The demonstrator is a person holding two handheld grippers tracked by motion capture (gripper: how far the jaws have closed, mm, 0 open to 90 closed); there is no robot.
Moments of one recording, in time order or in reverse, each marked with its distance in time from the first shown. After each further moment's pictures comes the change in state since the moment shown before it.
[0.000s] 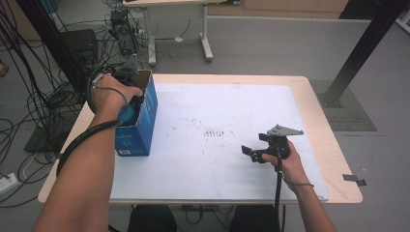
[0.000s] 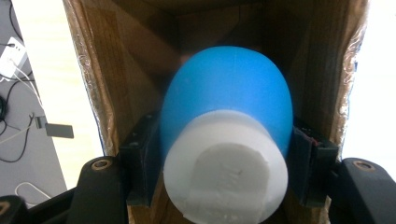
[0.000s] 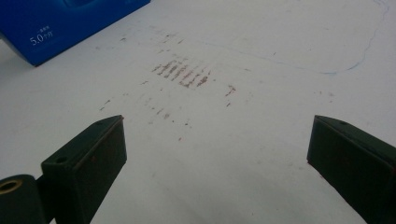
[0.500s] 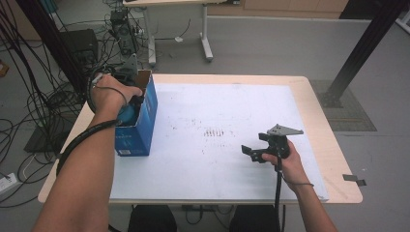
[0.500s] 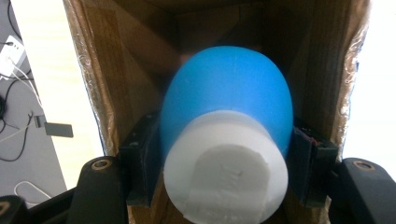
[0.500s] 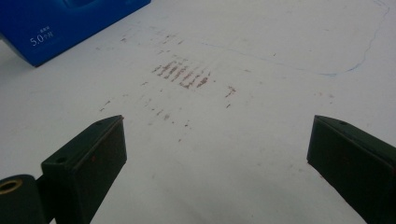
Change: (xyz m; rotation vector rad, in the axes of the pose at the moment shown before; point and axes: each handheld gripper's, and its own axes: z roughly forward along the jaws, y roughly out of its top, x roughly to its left) left arm 0.001 0.001 0.000 0.002 -0.001 0.002; right arm 0.000 0.001 0.000 0.000 0.000 -0.001
